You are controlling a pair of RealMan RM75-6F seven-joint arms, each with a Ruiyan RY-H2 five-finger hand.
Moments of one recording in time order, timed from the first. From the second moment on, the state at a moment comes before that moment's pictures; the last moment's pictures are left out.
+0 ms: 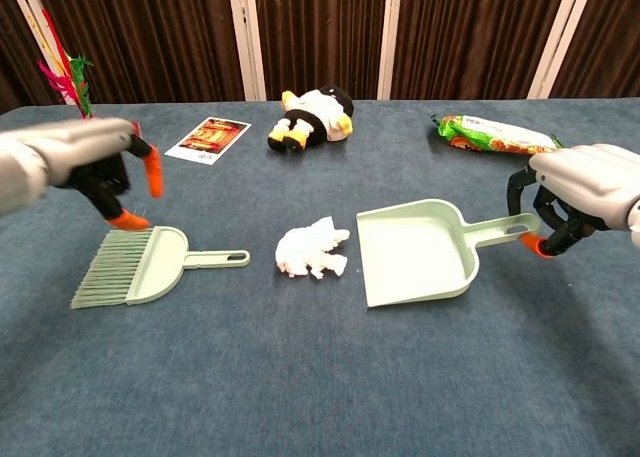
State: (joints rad) left arm -0.68 -1.60 -0.30 -1.67 0.69 1.13 0.80; right arm 0.55 -1.59 0.16 -1.54 -1.01 1.18 -0.68
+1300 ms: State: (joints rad) left arm -0.81 -1.84 -0.27 -1.45 0.51 1.15 0.80; right arm 0.55 -1.56 0.14 -1.56 -1.03 1.19 -0.69
